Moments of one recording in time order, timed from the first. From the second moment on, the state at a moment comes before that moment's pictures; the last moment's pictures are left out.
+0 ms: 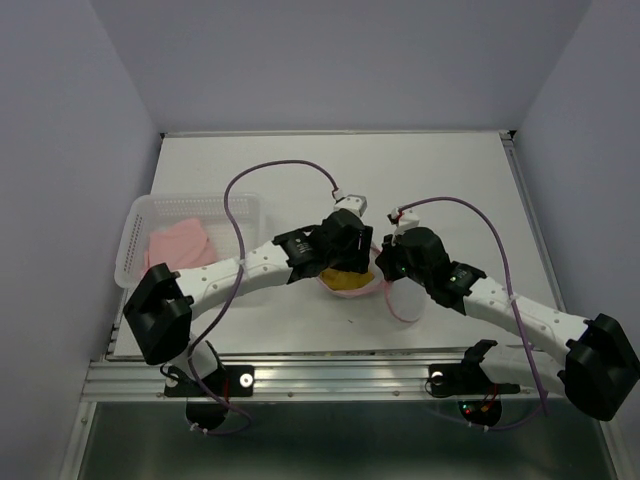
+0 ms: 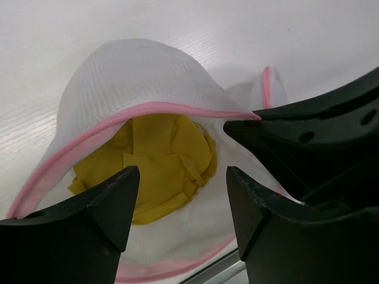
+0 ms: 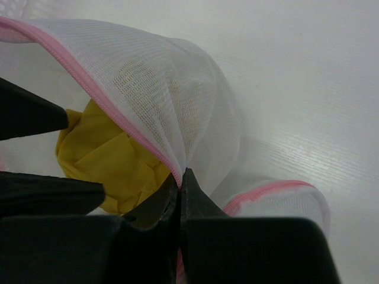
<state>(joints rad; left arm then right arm) -0.99 1.48 1.15 -0.39 -0.20 -0.60 0.71 1.11 0.63 -0.08 0.14 0.34</state>
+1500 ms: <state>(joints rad) -1.08 1.77 1.05 -0.23 -0.24 -0.70 0.71 1.13 0.63 -0.10 0.16 0.35</state>
